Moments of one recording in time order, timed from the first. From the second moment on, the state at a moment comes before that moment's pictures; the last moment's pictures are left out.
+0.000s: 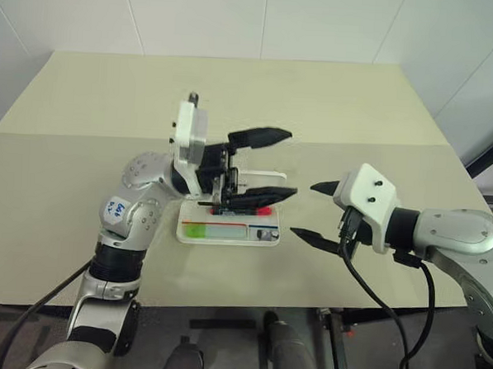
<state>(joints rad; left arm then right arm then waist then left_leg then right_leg) -0.70 0.33 0.01 -0.14 -0.64 0.39 -1.01 -0.45 -0.84 -0.06 -0.80 0.46 1.07 0.74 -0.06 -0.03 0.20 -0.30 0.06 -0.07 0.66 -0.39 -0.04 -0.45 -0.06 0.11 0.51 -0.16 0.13</state>
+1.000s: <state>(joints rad) -0.93 0.54 0.09 0.32 -0.43 0.34 -0.85 -0.50 -0.78 -0.17 -0.64 0.54 0.93 0.68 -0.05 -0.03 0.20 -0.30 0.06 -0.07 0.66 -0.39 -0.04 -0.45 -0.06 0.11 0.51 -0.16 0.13</state>
